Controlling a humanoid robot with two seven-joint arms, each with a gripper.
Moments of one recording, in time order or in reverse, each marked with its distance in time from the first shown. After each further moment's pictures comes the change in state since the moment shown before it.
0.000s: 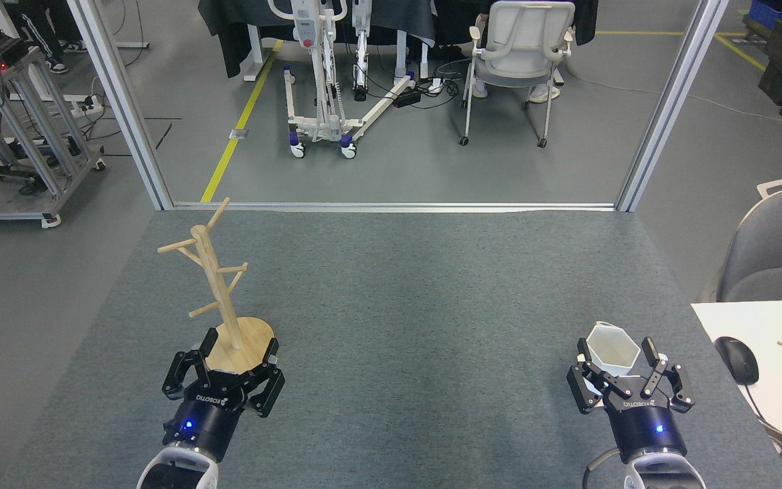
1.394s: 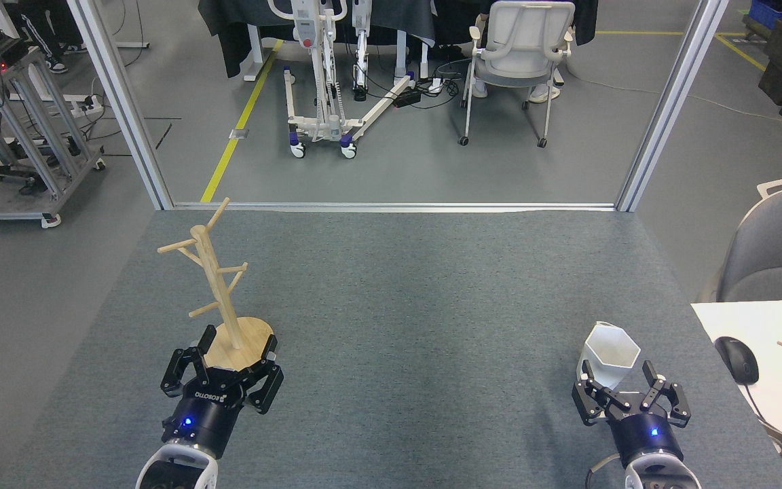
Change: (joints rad) left arm -0.007 0.000 0.002 0.002 -0.001 0.008 0.000; right arm -0.107 -0.015 0.048 0.297 -0.021 0.005 -0.004
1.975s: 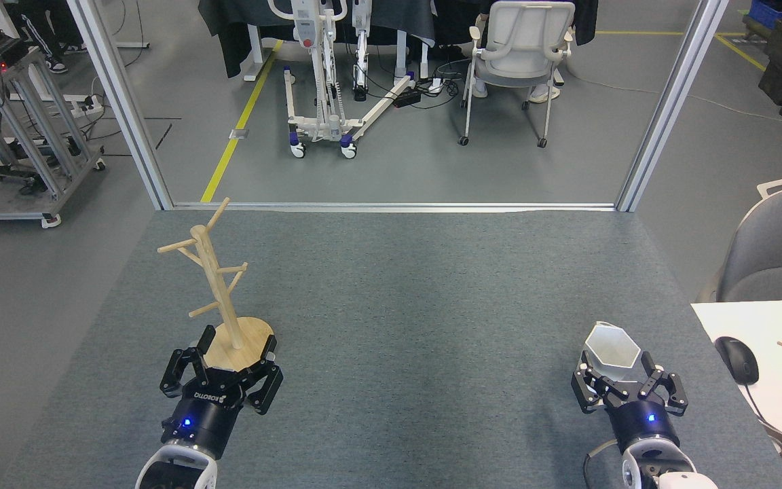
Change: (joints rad) left arm 0.002 0.001 0.000 -0.001 0.001 0.000 0.006; right arm -0.065 0.009 0.004 0.079 0.000 -0.004 0.006
